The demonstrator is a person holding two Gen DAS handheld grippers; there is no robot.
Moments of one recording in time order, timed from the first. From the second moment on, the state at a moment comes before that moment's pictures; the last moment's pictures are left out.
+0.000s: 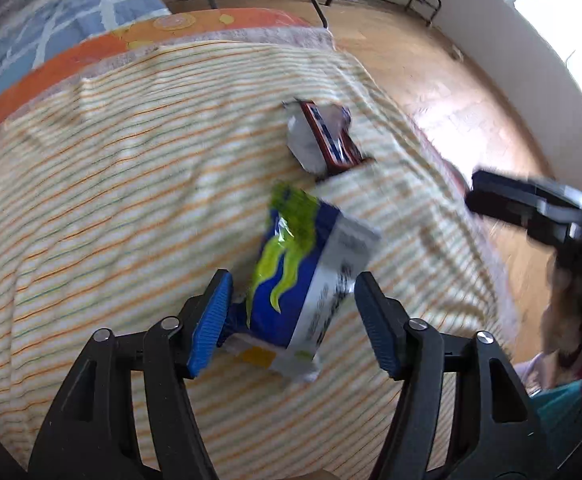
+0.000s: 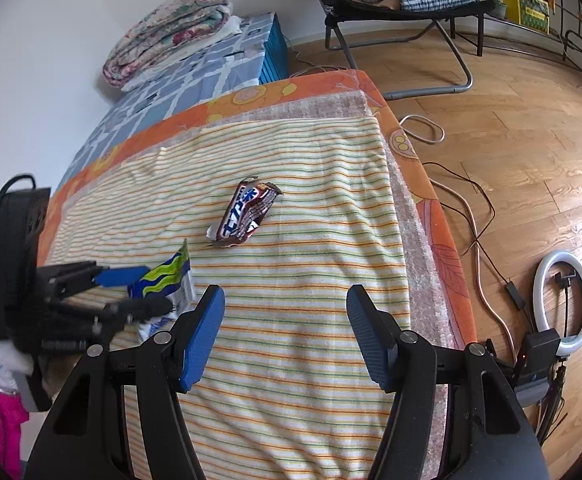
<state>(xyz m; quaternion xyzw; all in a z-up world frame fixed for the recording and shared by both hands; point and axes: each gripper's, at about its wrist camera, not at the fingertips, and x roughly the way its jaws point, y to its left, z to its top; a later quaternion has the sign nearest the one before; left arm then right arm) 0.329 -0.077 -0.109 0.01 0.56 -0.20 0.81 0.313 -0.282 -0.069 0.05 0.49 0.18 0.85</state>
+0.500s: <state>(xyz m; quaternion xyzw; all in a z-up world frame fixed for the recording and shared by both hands) 0.322 -0.088 -0.120 0.10 0.52 -0.12 0.84 0.354 -0.257 -0.079 0.10 0.51 0.19 0.84</state>
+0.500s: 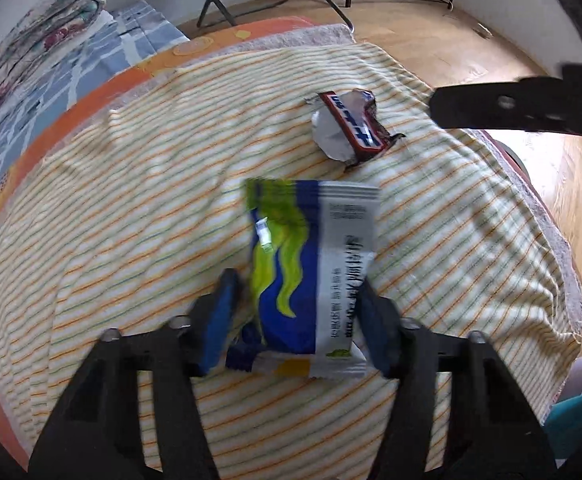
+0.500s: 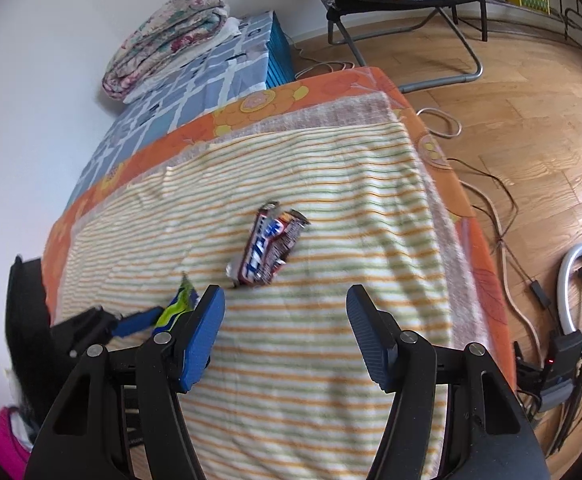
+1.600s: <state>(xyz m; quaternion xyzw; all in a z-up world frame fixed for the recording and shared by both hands) 0.244 -0.019 -0.079 0.06 0.50 -0.07 0.86 0.313 -0.201 -0.076 0.03 0.50 0.21 0.84</state>
